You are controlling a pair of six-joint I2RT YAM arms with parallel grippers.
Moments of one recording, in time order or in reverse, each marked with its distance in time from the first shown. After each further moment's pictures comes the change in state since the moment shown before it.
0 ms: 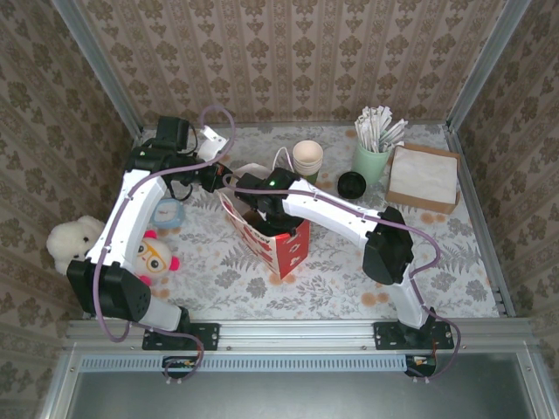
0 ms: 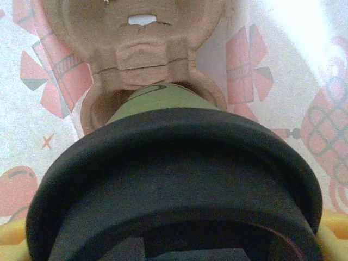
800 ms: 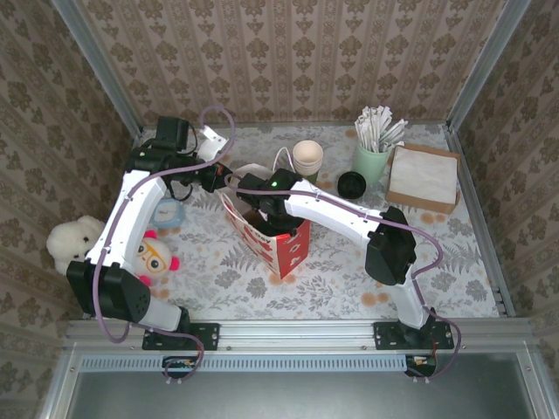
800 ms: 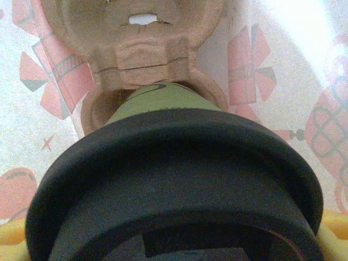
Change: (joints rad) left arm 0.000 -0.004 -0.004 0.007 0.002 -0.001; right arm -0.004 -0.017 -0.033 0.029 -0.011 0.000
